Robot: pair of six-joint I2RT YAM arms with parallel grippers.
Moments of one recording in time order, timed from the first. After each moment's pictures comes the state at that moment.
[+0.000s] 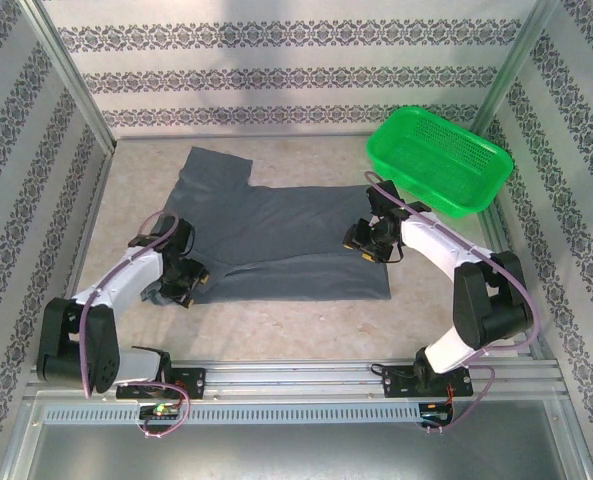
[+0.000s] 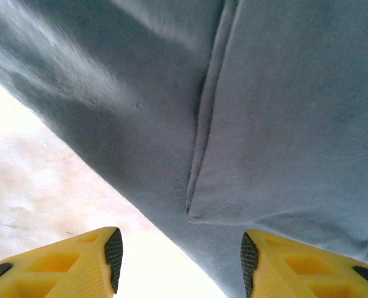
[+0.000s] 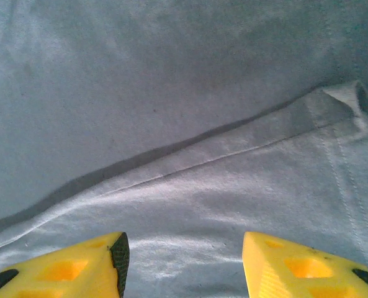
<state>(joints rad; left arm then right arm) -0.13 1.34 0.76 -0.87 0.16 -1.28 0.29 1.58 1.04 -0.68 -0.27 0.76</state>
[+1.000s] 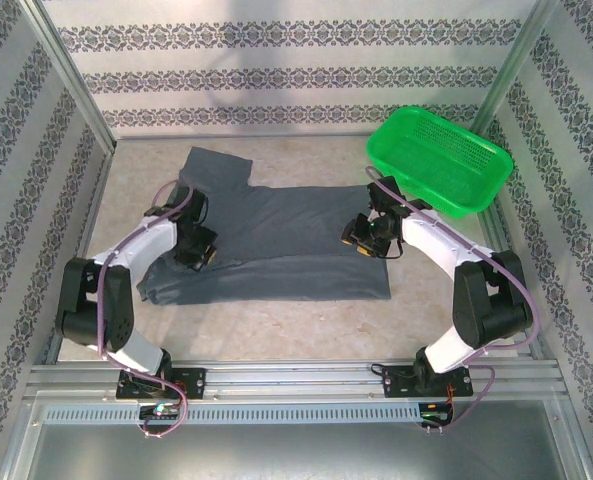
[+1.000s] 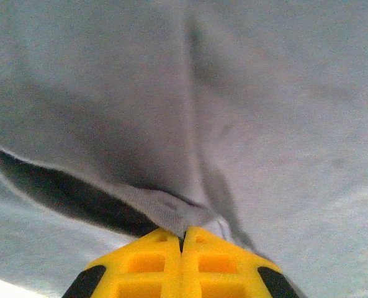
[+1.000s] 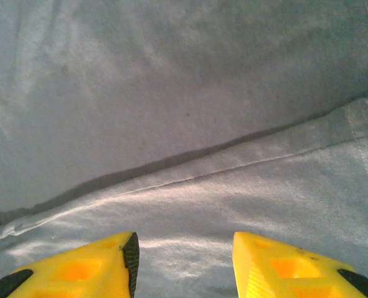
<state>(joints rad) -0.17 1.58 1.05 -0.77 0.13 -1.23 0.28 1.58 1.06 -0.66 -0.31 0.76</state>
